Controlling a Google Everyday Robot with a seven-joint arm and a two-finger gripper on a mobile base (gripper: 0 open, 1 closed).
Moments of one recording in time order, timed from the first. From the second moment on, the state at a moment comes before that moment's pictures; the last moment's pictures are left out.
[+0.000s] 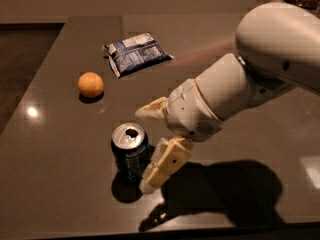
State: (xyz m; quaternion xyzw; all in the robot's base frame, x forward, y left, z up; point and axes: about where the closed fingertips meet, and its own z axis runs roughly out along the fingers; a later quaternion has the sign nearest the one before) arm 0.369 0.020 0.896 -0.67 0.62 0.31 0.26
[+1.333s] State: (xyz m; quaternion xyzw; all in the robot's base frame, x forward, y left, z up) arm 0.404 -0.020 0.930 -0.68 0.65 0.27 0.21
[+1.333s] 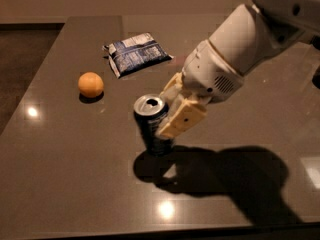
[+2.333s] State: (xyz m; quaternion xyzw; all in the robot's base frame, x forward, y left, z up) arm 0.460 -0.083 0.929 -0.70 0.70 0.14 0.09
